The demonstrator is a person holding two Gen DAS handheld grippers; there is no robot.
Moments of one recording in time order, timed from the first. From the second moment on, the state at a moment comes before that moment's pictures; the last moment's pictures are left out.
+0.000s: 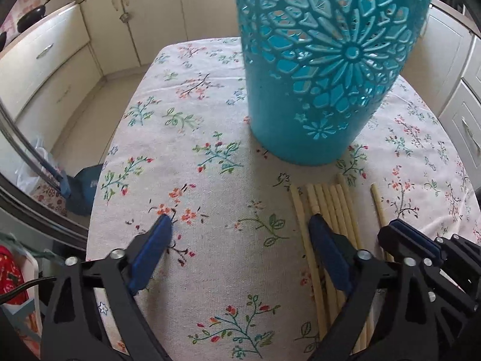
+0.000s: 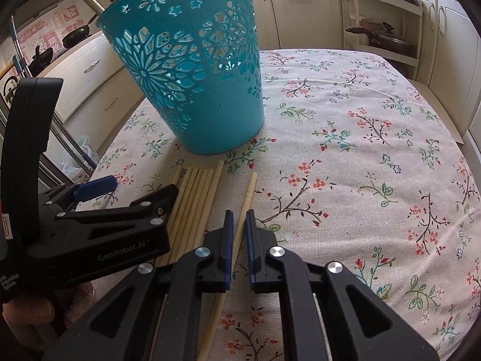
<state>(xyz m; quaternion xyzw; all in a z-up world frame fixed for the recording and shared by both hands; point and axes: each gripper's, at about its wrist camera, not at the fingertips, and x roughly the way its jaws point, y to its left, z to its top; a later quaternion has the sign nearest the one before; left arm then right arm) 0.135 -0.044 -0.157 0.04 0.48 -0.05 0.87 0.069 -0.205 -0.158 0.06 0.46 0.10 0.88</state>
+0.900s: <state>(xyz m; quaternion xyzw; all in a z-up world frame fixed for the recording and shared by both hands) 0.121 -0.046 -0.140 0.07 0.50 -0.17 0.85 0.070 -0.197 -0.159 0.04 0.43 0.10 0.89</state>
